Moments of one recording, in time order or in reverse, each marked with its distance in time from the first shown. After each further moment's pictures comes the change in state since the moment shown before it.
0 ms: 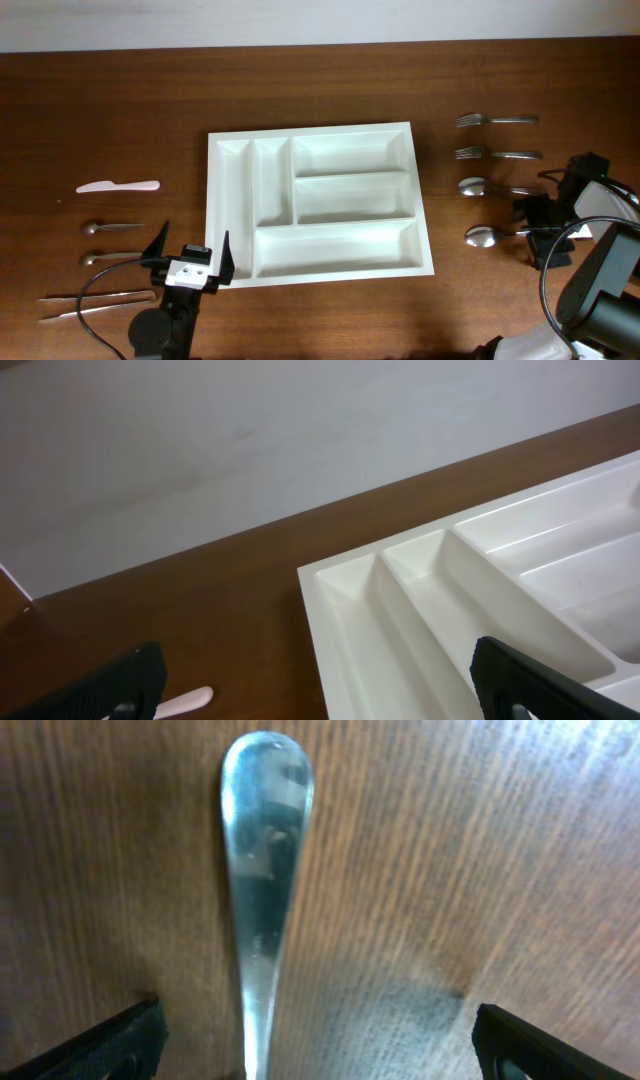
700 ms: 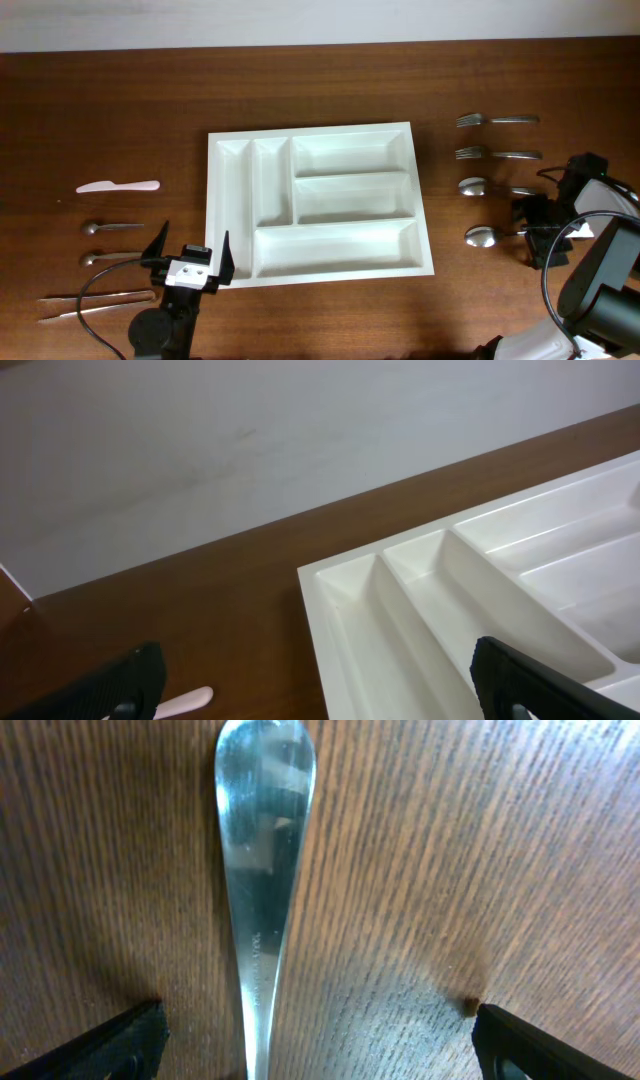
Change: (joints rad) left arm 0.000 0.000 0.000 0.000 0.000 0.000; right arm 0.000 0.035 0.016 -0.018 -0.023 -0.001
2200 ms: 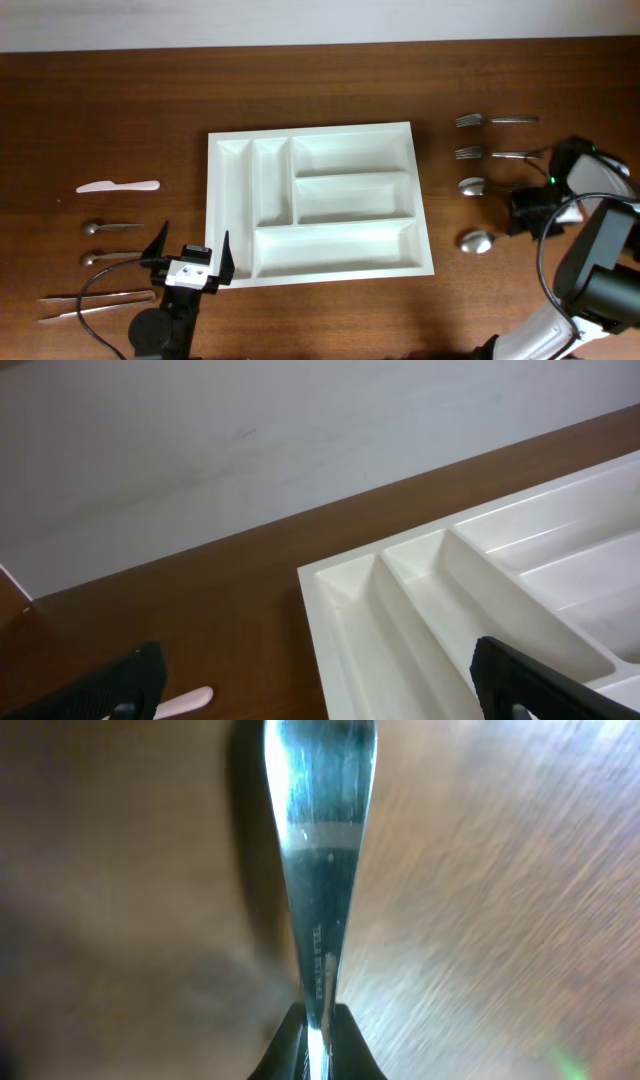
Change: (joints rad) left arm 0.000 0.000 0.000 0.000 0.000 0.000; right arm 0.080 0.094 0.175 -0.192 -0.043 -0.017
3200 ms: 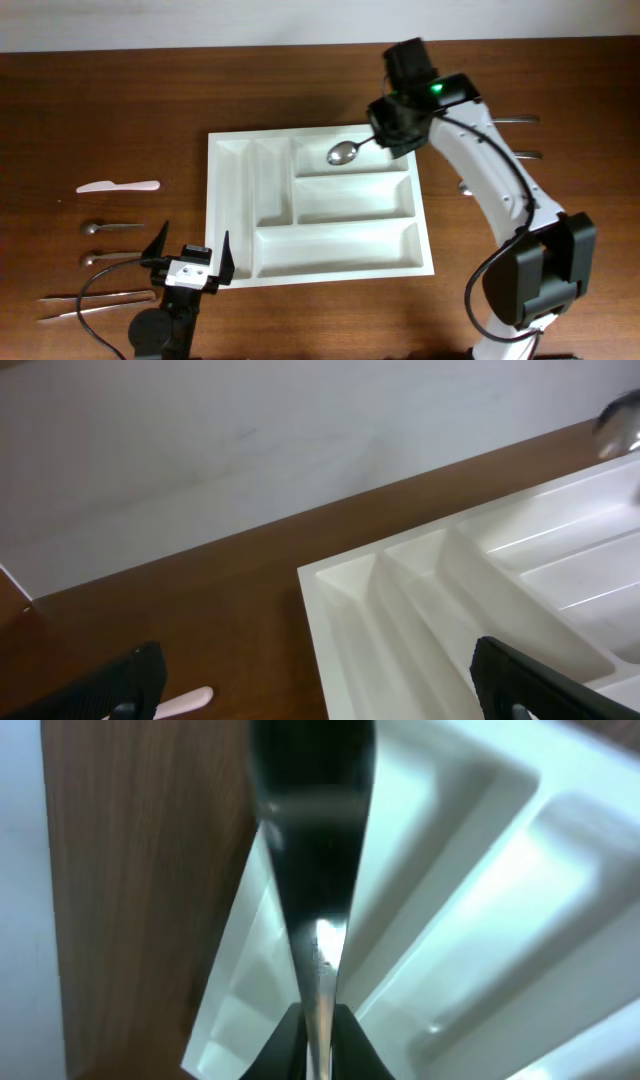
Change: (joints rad) left arm 0.000 0.000 0.000 0.000 0.000 0.000; right arm 0.769 0.004 0.524 0.024 -0.027 0.566
